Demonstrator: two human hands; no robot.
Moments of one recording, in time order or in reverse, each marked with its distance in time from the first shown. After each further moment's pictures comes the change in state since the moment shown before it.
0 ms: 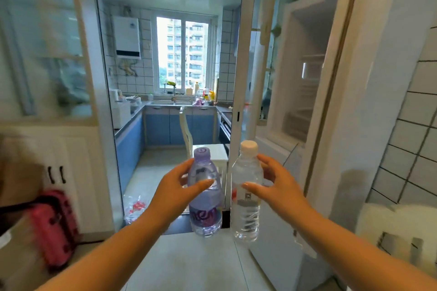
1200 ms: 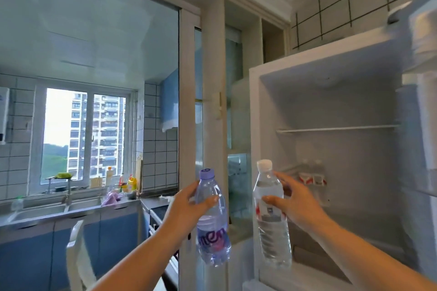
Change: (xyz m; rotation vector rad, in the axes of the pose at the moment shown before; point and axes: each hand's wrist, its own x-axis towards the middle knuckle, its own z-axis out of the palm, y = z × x) left_hand 0.678 -0.050 0.122 -0.248 -0.353 0.316; right_hand 0.579 0.144 -0.079 -0.129 0.539 0.037
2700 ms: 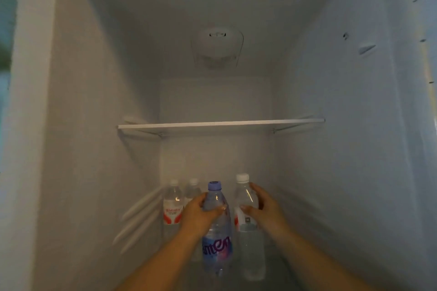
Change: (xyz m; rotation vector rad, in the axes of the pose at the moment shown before) left_hand 0.358 -0.130 0.504 -0.290 -0.564 0.138; right_hand 0.252 0.322 -0.235 -0.194 0.580 0.208
